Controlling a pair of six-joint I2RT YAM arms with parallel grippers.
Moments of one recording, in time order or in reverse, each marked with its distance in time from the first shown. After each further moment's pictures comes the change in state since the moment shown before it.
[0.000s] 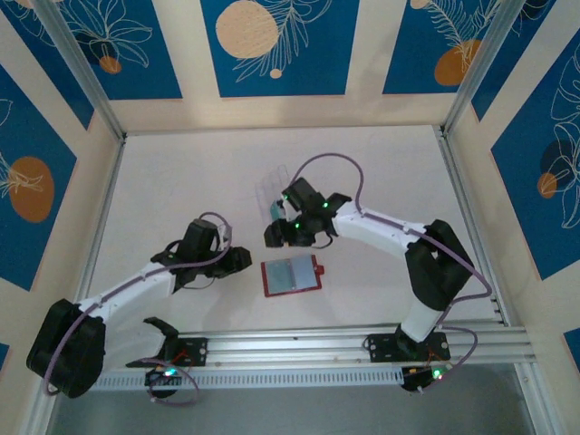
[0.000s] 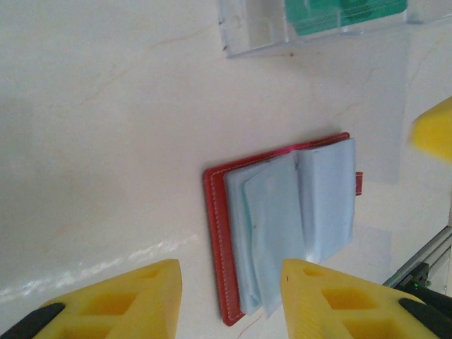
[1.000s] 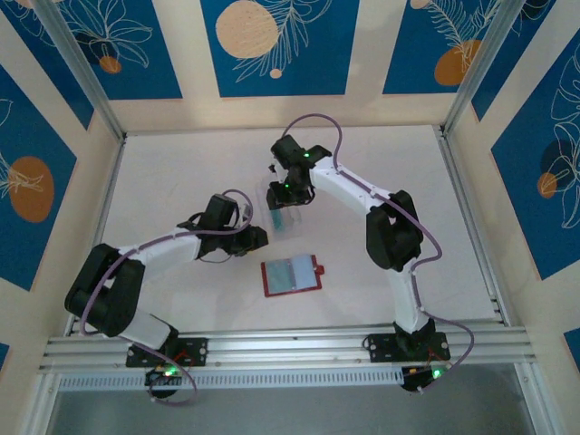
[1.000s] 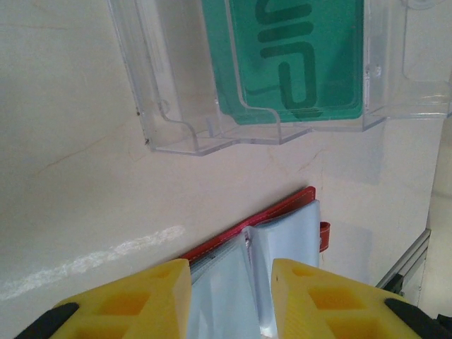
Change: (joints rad) left arm 0.002 0.364 0.250 0.074 0.087 0.014; right arm -0.105 0.433 0.629 -0.364 0.118 -0.253
